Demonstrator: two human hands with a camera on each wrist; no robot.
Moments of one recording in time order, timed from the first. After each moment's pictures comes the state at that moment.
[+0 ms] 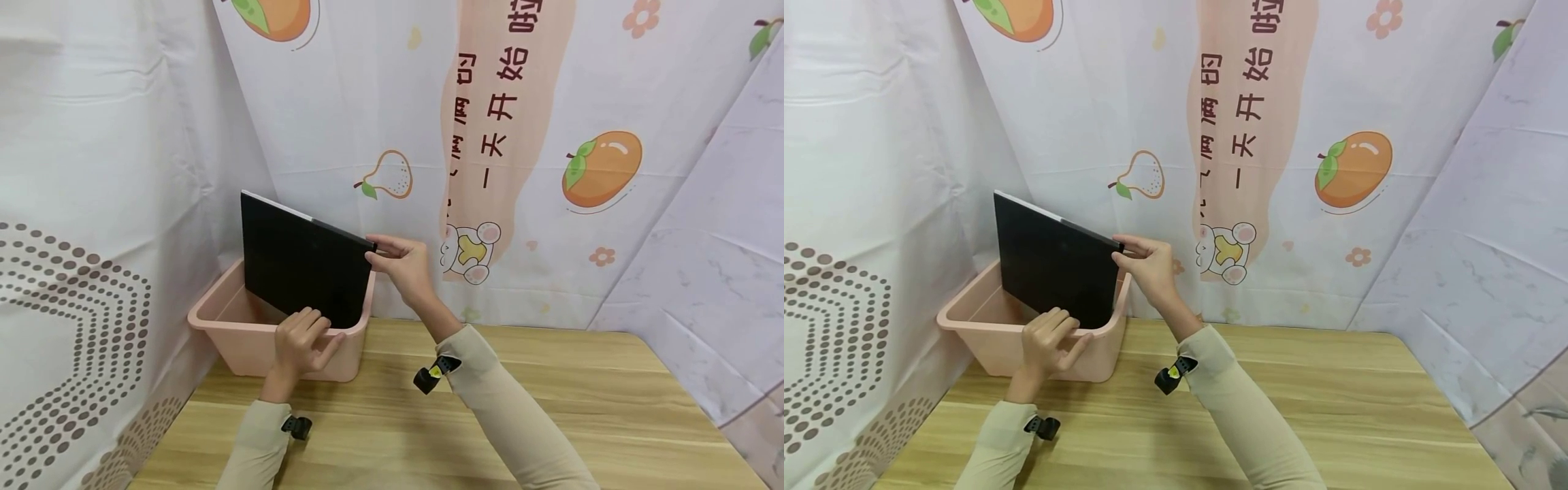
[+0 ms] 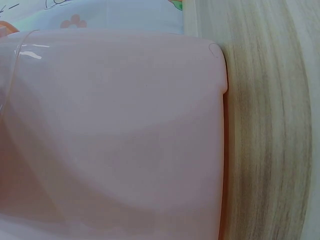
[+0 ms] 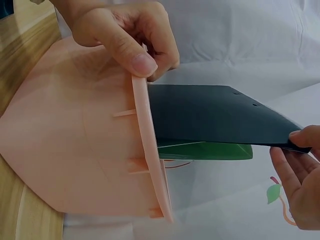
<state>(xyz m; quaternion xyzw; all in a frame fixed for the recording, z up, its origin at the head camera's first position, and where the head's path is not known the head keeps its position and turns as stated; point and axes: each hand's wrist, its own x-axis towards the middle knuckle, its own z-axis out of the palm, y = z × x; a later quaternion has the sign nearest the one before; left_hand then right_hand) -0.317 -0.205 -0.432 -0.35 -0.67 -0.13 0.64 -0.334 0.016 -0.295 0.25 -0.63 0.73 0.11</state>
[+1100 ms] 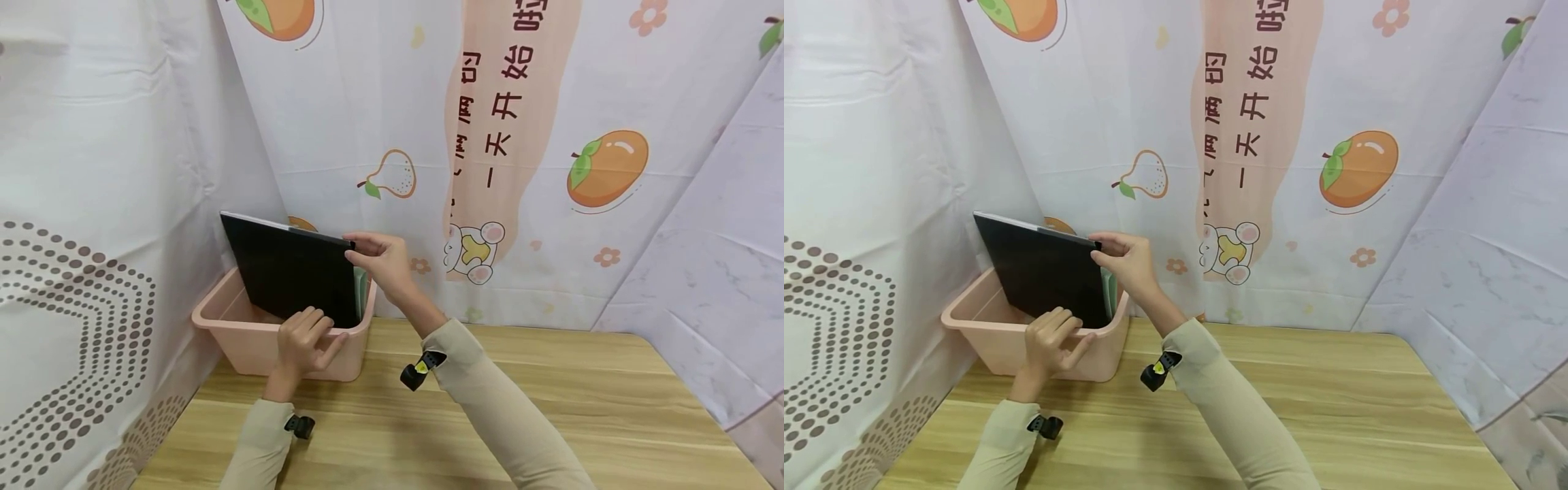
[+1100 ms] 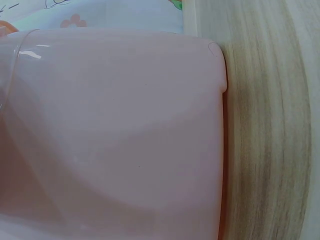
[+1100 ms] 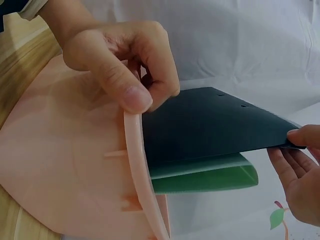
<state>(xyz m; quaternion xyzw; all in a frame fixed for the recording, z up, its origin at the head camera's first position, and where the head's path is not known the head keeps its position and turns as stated) -0.317 -0.205 -0.432 -0.35 -0.67 -0.12 0.64 -0.332 -0.014 -0.287 0.30 -0.66 0.68 0.10</state>
